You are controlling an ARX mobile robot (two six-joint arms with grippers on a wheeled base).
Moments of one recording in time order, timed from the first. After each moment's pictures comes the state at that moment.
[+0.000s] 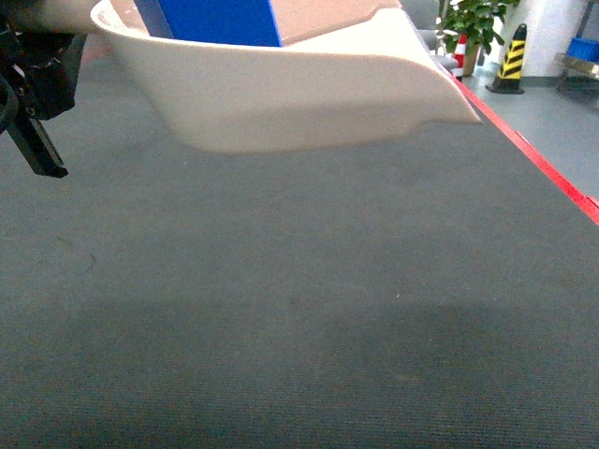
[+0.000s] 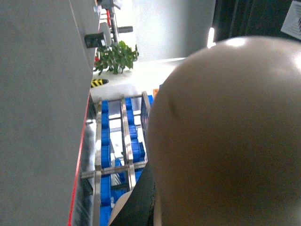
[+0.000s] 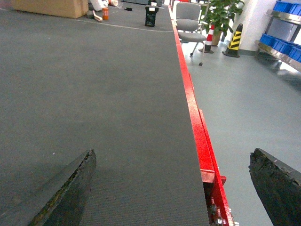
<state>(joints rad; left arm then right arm) -0.14 1.62 0.59 1.28 0.05 -1.53 -0.03 0.57 0.08 0.44 -0.06 -0.12</state>
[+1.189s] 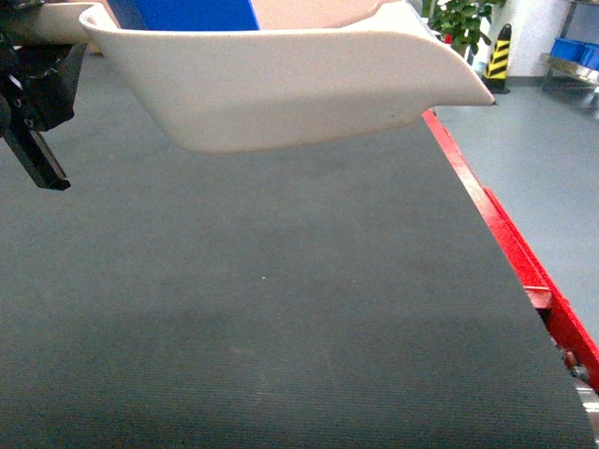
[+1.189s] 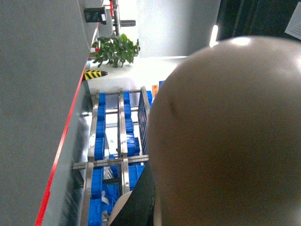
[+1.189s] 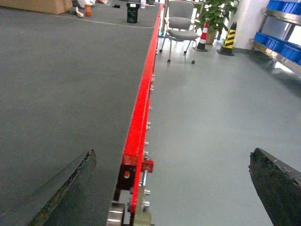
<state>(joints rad) -0.14 1.62 0.57 1.28 0.05 -1.59 -0.03 0.57 0.08 0.44 -0.06 -0.12</state>
